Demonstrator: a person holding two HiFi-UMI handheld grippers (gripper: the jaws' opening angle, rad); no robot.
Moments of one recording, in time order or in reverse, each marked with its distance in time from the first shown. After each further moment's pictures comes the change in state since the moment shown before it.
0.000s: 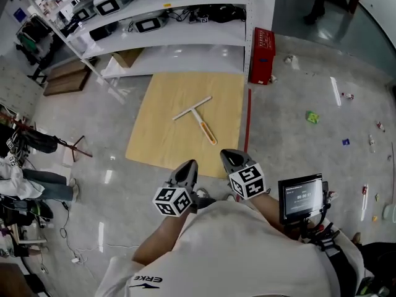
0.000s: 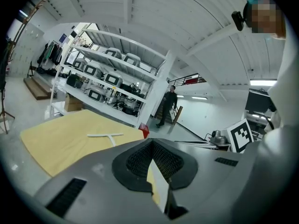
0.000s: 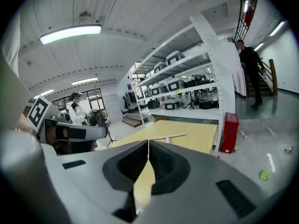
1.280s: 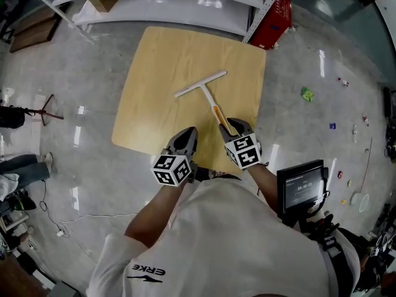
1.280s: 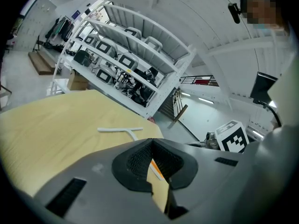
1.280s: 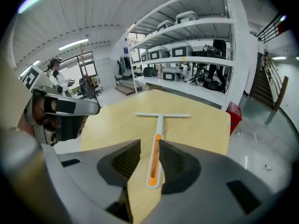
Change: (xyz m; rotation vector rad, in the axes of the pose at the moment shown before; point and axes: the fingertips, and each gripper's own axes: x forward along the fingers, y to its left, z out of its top) left arm 0.105 0.154 0.004 -0.184 0.113 -0.018; right arm 0.178 -0.060 -0.038 -0.116 0.410 -0.096
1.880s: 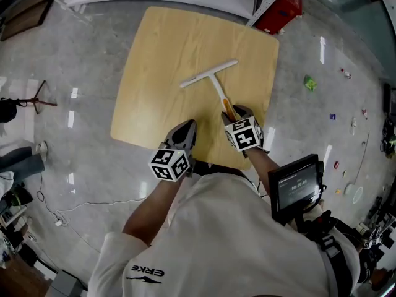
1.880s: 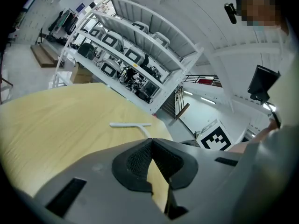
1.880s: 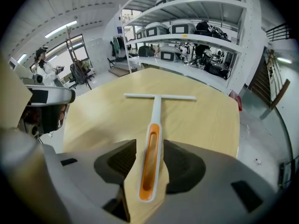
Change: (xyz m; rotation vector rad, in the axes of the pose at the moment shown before) left arm 0.007 0.078 -0.009 -0.063 0.053 0.000; right arm 0.099 -0.008 -0.024 0.011 0.237 -0.047
